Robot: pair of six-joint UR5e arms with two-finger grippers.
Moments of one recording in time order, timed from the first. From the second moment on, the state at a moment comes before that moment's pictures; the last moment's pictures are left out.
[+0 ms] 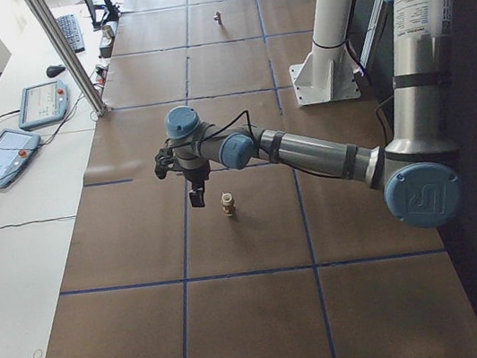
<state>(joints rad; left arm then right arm) -1.16 -1.59 -1.81 -1.77 -2.27 -0.45 1.52 -1.67 1.78 -1.72 2.35 -0.10</state>
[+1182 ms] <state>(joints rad) -0.99 -1.50 -1.79 -1.97 -2.18 -0.59 1.52 -1.67 1.77 -1.72 2.35 -0.10</state>
